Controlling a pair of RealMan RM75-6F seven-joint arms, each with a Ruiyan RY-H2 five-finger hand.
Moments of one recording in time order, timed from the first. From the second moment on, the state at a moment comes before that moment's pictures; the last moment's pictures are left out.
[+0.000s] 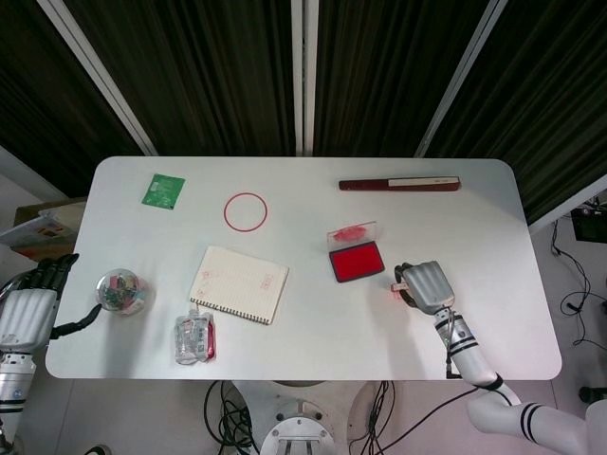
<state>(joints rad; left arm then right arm) -0.11 -1.18 -0.04 -1.48 1.48 1.45 0.01 0.48 -1.61 0.08 -1.25 -1.39 1.09 -0.27</state>
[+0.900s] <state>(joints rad) -0.11 -1.17 -0.04 -1.46 1.47 1.45 -0.03 0.79 -1.57 0.22 -1.33 -1.10 0.77 -0.41</state>
